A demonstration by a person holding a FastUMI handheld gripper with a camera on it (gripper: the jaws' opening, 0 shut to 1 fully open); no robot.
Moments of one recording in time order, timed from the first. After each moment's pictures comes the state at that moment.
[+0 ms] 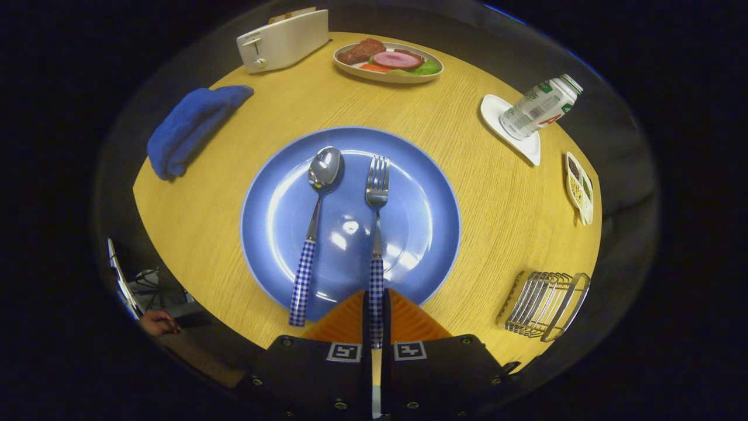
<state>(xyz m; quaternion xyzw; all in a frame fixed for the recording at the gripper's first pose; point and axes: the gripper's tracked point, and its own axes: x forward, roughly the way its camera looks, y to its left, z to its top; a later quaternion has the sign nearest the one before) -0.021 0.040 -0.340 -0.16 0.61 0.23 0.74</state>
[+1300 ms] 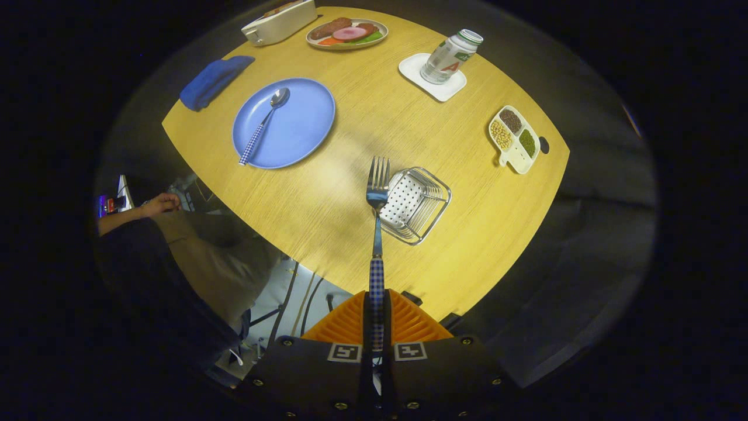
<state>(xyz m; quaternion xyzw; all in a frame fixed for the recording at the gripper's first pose) -0.045 -0.198 -0.207 -0.26 0.71 0.23 0.61</state>
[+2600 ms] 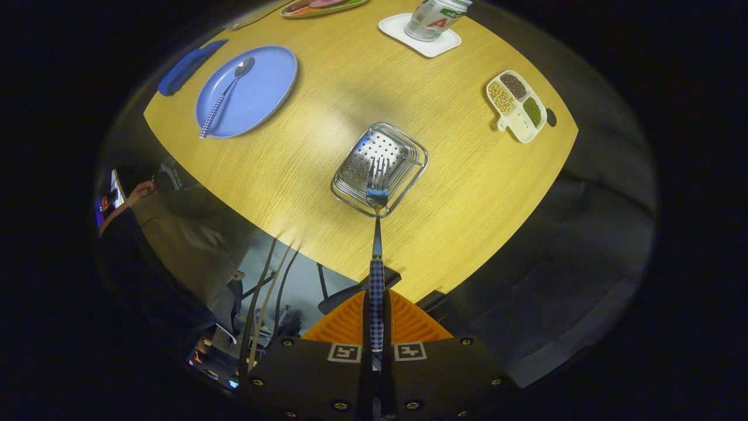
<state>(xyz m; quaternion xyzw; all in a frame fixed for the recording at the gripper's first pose) -0.029 -0.236 -0.240 -0.27 0.78 0.21 0.53</state>
